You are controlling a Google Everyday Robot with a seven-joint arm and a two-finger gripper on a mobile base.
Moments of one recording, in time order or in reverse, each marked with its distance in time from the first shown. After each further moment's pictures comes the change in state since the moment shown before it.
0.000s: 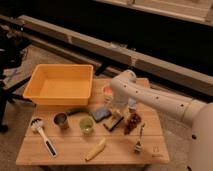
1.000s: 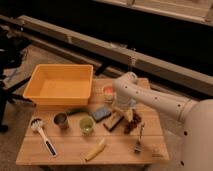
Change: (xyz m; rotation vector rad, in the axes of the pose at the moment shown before) arm 0.025 0.023 0.025 -0.069 0.000 0.155
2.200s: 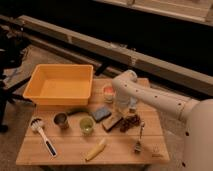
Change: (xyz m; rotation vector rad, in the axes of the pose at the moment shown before) arm -0.007 -0.005 -0.029 0.019 0.014 -0.002
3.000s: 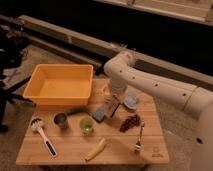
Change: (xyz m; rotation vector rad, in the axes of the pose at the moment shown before) arm -0.018 -0.050 -0.116 0.122 0.133 -0.148
